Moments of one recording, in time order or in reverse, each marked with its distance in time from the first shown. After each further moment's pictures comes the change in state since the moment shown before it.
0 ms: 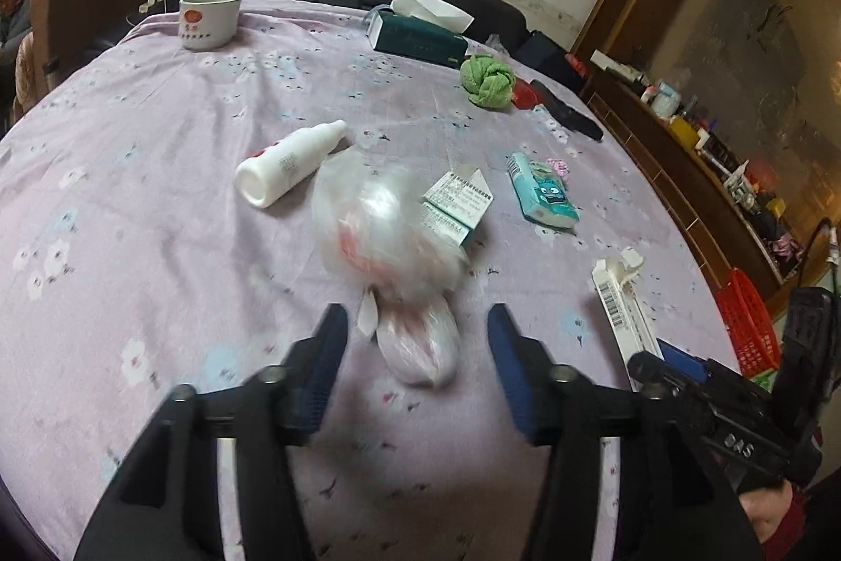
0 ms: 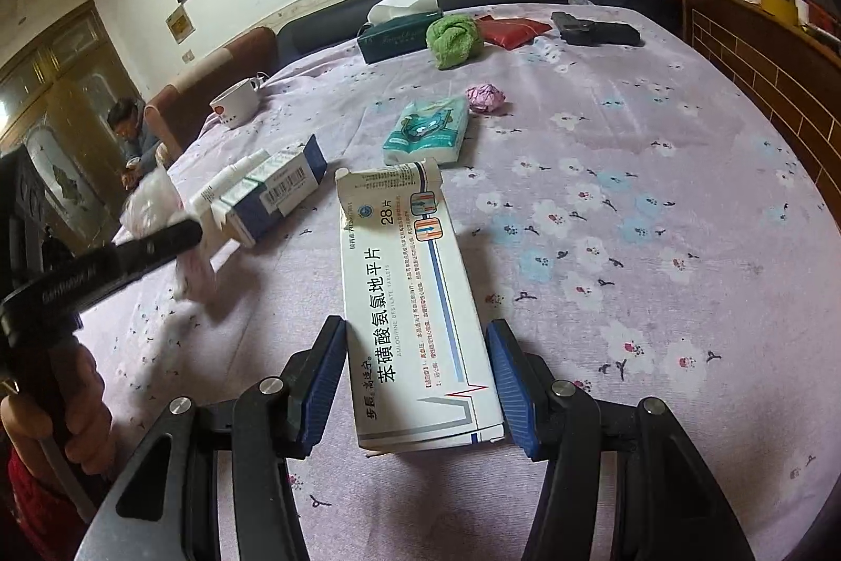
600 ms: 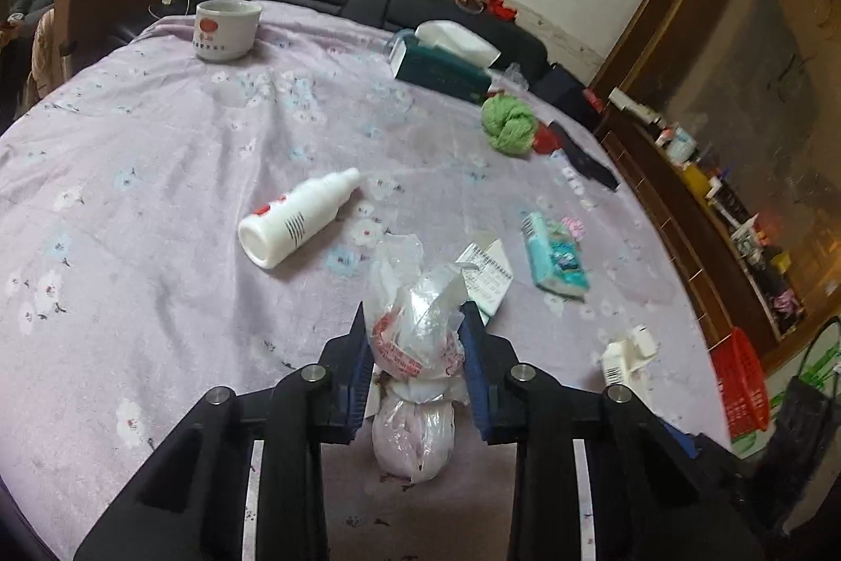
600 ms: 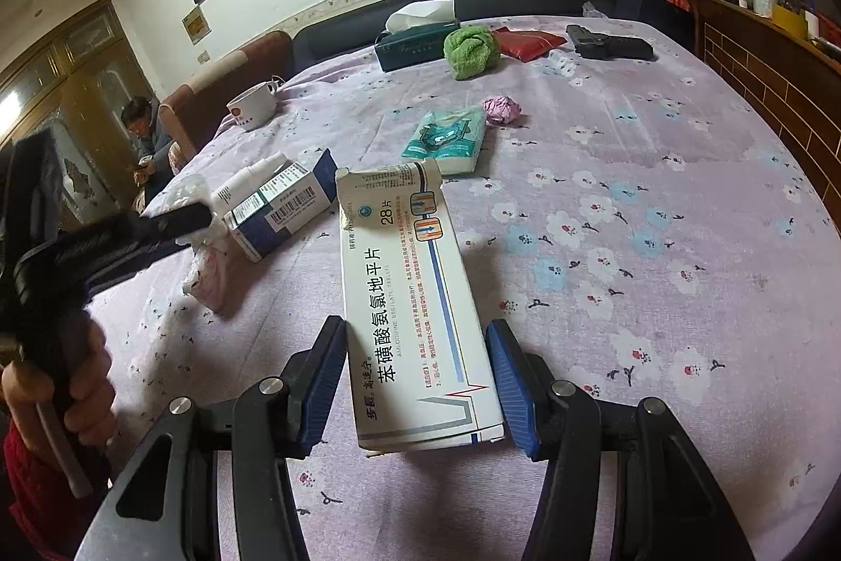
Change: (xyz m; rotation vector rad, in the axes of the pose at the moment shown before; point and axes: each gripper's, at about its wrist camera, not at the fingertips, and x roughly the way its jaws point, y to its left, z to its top) left arm 0.008 0.004 0.035 -0.084 -0.065 0.008; right arm -0.004 0.003 -0.002 -0.028 -0.027 0.028
